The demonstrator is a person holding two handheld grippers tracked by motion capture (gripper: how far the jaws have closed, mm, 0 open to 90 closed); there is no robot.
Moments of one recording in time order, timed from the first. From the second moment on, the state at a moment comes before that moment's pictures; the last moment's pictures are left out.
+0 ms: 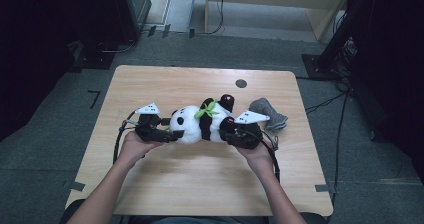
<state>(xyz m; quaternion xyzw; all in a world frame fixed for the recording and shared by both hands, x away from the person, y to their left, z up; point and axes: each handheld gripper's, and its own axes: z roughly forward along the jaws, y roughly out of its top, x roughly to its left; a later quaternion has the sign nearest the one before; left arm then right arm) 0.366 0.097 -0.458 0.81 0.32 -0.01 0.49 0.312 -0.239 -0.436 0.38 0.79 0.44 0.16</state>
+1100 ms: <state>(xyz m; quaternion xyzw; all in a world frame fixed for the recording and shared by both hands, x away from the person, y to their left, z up) 0.342 0.080 -0.464 0.83 0.25 0.11 0.49 0.307 -0.244 -0.404 0.42 0.76 0.50 0.07</state>
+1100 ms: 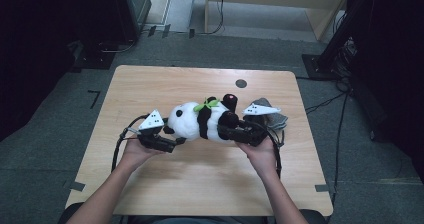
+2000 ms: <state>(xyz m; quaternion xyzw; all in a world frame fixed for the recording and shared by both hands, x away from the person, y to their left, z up) 0.351 0.094 -0.449 0.82 0.30 0.00 0.49 0.310 -0.255 -0.419 0.35 0.77 0.52 0.13</state>
